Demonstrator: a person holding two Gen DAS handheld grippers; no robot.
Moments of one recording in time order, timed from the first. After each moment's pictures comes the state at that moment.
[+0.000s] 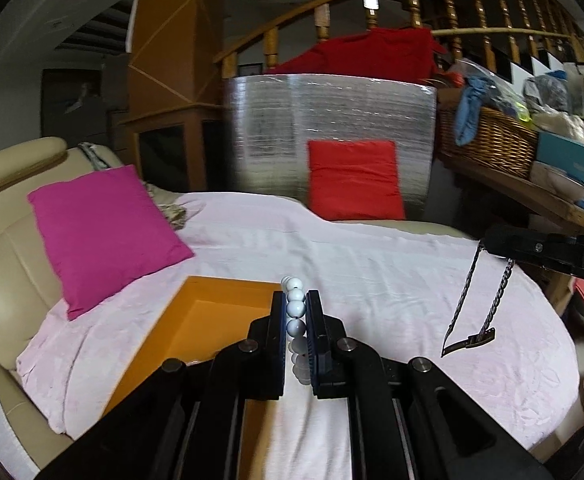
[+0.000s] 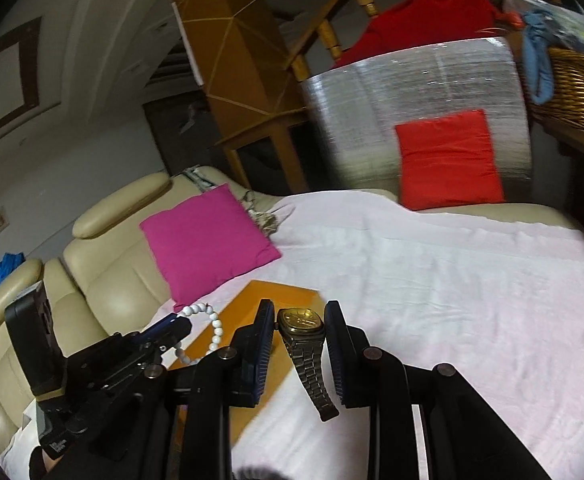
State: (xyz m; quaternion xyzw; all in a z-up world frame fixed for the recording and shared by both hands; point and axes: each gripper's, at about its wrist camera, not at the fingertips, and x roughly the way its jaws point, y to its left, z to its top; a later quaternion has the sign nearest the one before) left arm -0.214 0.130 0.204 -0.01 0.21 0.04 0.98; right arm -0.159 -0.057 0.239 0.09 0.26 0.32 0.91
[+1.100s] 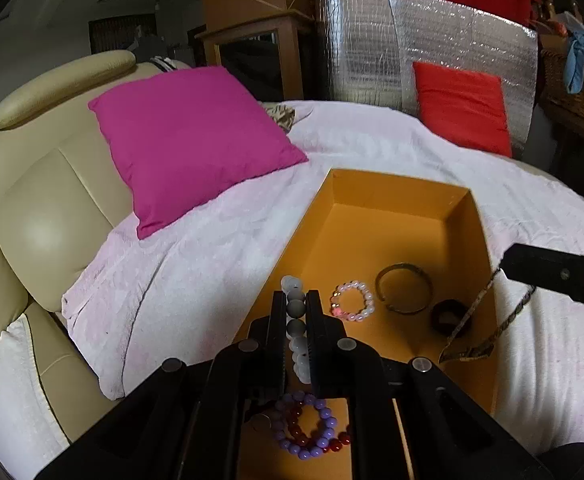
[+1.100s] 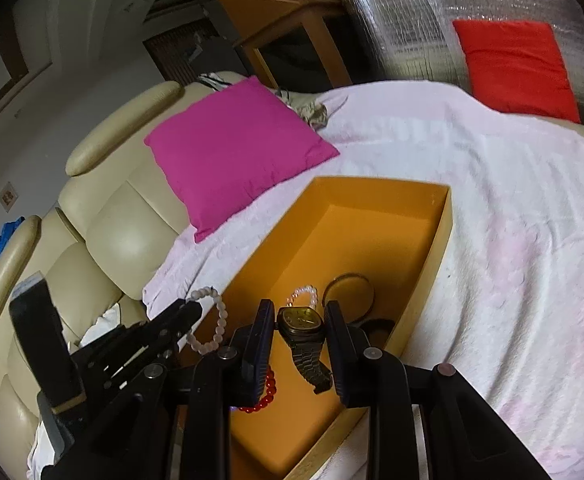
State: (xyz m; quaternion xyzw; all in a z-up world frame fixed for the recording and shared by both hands) left arm -0.178 0.280 0.097 -0.01 0.34 0.17 0.93; right arm -0.108 0.126 0.119 0.08 0.40 0.36 0.84
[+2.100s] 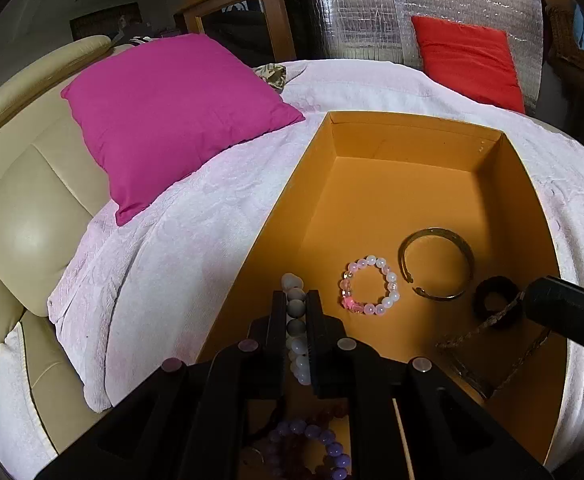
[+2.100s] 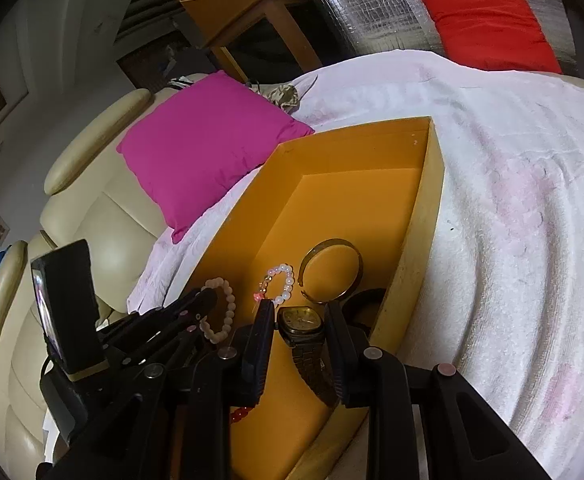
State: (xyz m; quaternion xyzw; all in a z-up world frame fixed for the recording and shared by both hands) left arm -0.131 0.284 0.050 0.02 0.40 0.17 0.90; right arm -0.100 0.132 0.064 0.12 0.42 0.33 0.84
